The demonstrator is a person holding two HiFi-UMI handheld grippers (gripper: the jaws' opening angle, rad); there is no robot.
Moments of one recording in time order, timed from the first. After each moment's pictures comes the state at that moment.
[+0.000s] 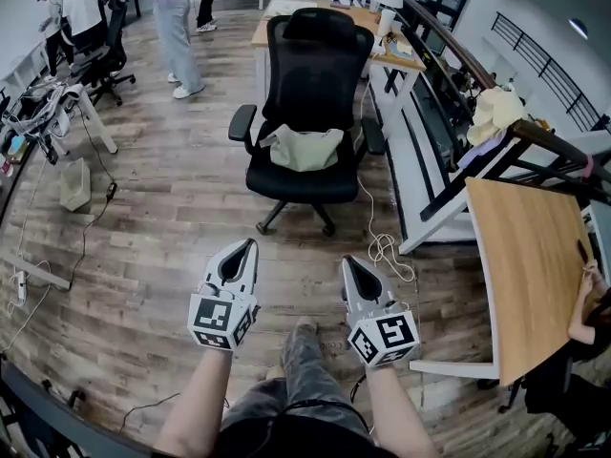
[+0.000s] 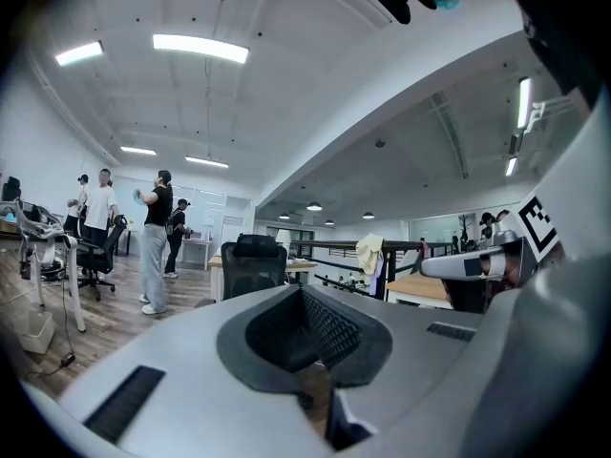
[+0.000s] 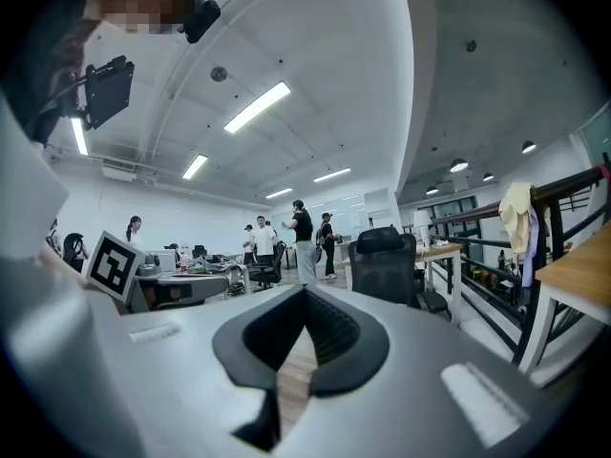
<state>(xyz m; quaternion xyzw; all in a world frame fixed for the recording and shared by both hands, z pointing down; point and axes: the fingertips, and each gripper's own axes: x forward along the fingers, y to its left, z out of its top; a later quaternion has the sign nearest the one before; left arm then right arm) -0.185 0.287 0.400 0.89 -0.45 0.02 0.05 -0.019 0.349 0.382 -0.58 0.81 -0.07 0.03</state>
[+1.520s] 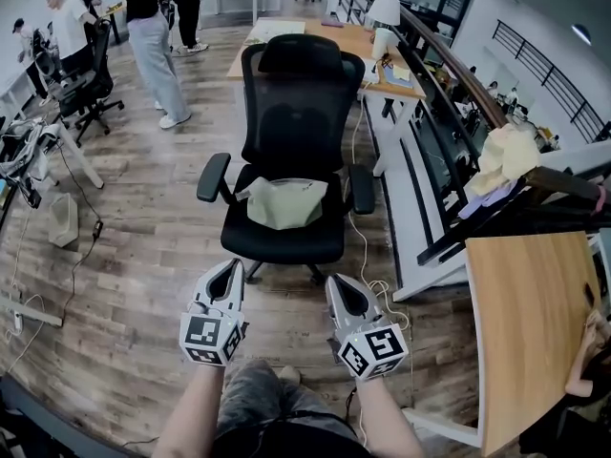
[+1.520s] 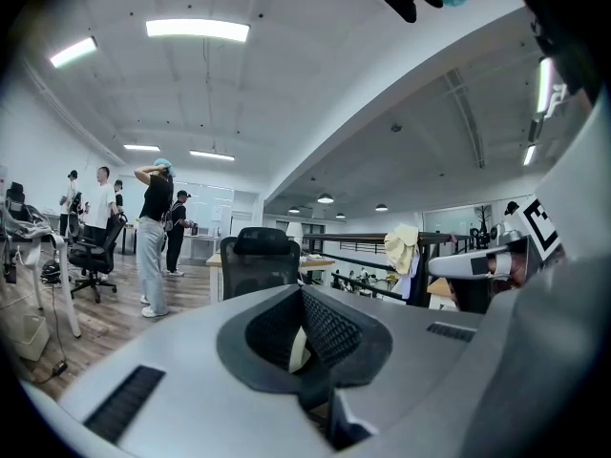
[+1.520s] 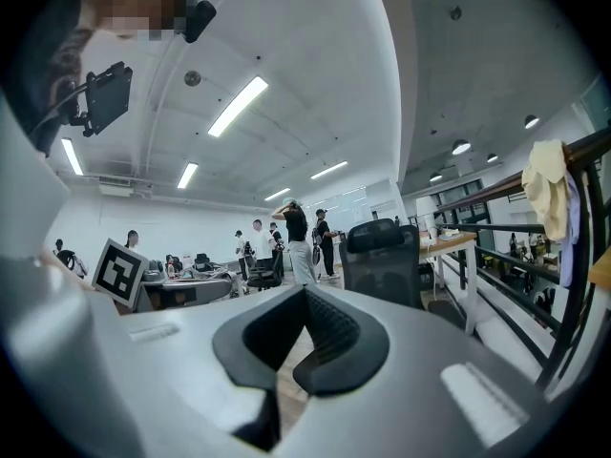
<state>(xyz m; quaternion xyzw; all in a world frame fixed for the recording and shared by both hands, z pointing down) -0.097 0.100 0.414 0.88 -0.47 0.04 0.06 0.078 0.159 0.401 -0.56 0.82 -0.10 0.05</state>
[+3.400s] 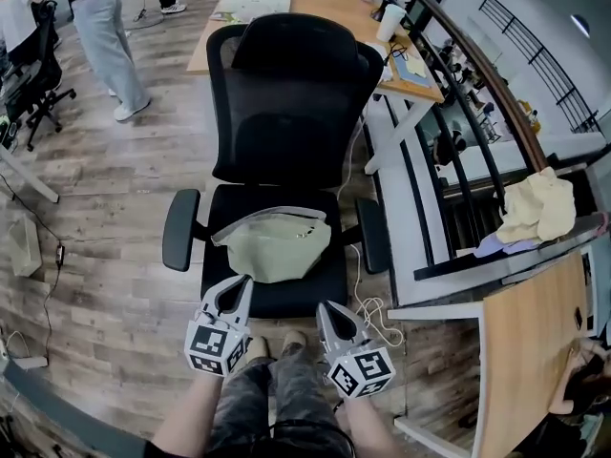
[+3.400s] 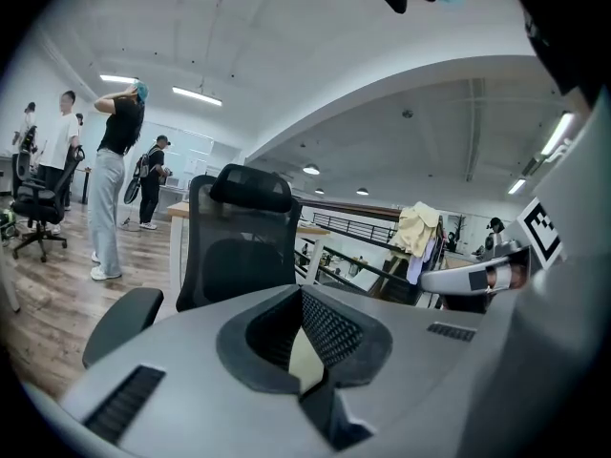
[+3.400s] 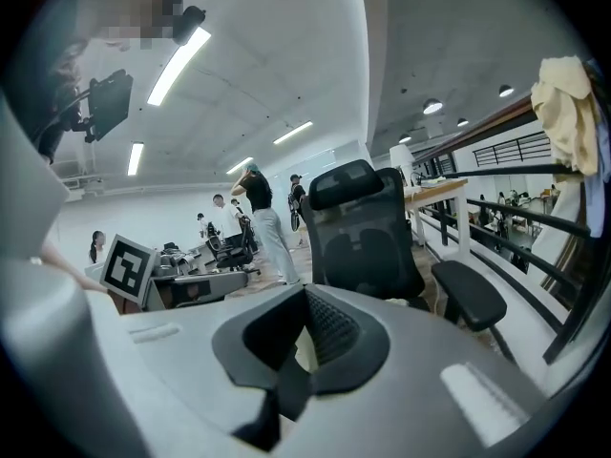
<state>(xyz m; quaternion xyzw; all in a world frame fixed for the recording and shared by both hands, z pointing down) -0.043 -0.143 0.530 0.91 -0.37 0.10 0.16 0.088 -0.060 0.516 -0.61 0.77 -0.22 0.00</state>
